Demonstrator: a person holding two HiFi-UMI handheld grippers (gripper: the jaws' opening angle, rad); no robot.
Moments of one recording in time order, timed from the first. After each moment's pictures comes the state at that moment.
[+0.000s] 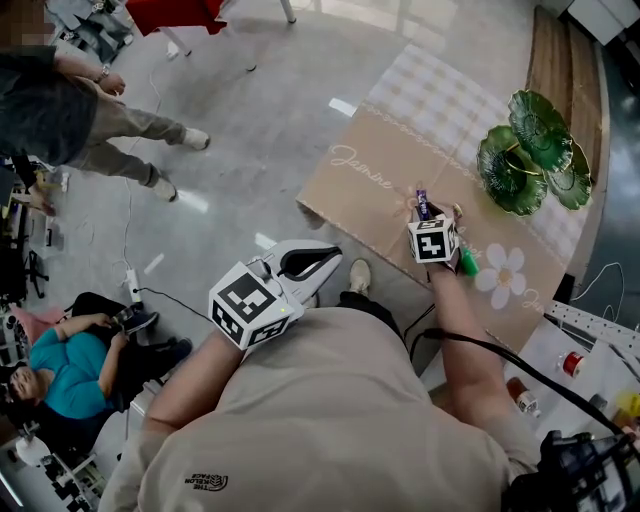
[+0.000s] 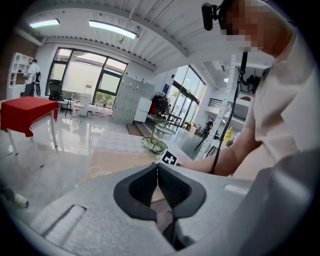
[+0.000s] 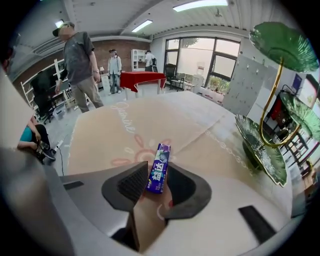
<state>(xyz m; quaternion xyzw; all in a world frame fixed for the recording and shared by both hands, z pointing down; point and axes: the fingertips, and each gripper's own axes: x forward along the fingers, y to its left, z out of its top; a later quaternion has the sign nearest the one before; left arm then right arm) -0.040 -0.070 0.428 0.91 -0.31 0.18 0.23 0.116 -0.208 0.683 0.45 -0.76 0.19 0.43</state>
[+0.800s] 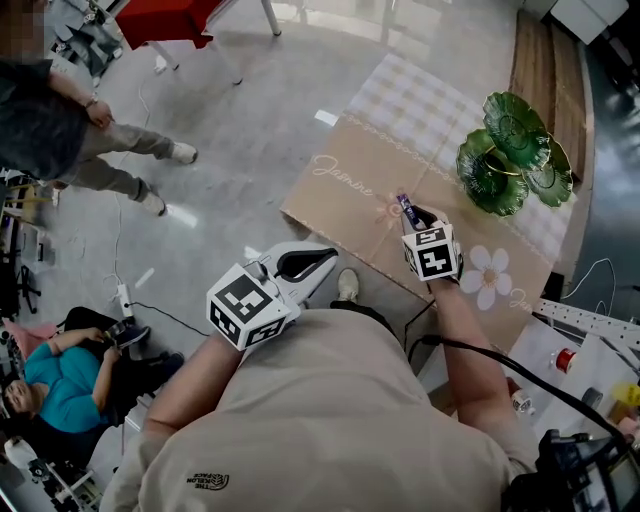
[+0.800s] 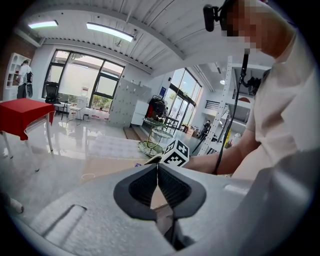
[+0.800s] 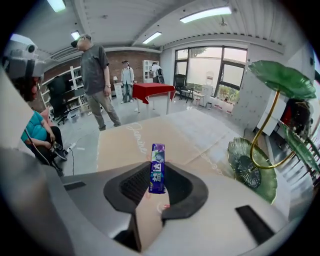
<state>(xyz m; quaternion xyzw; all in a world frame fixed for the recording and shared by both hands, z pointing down) -0.018 -0.078 0.419 0.92 -0.30 0.16 0.21 0.112 -0.199 0.603 0.40 -0.81 0.16 0.39</state>
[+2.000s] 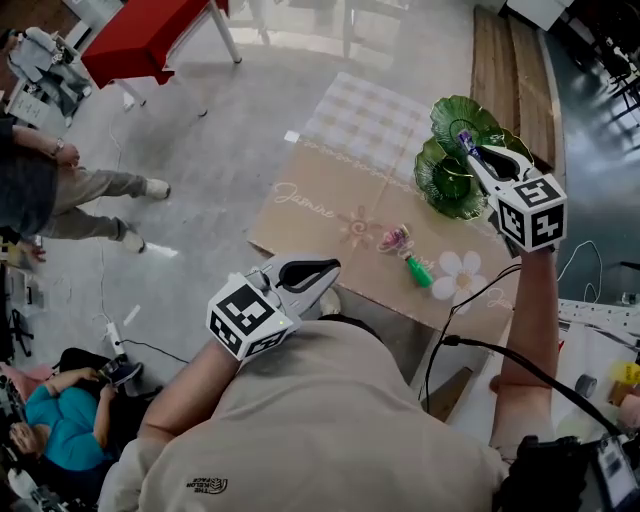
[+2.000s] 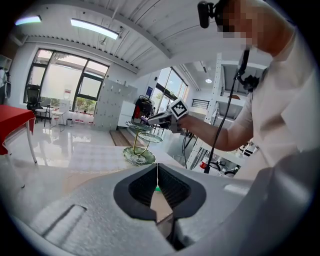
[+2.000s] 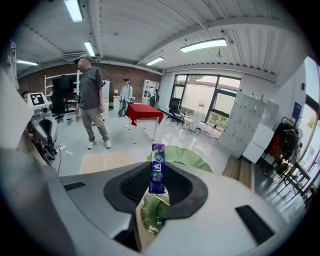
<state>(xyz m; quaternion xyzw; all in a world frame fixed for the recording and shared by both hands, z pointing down) 0.053 -0.107 0.401 0.95 -0.23 0.16 0.18 0.265 -0.301 0.374 0.43 -0.84 0.06 0.33</state>
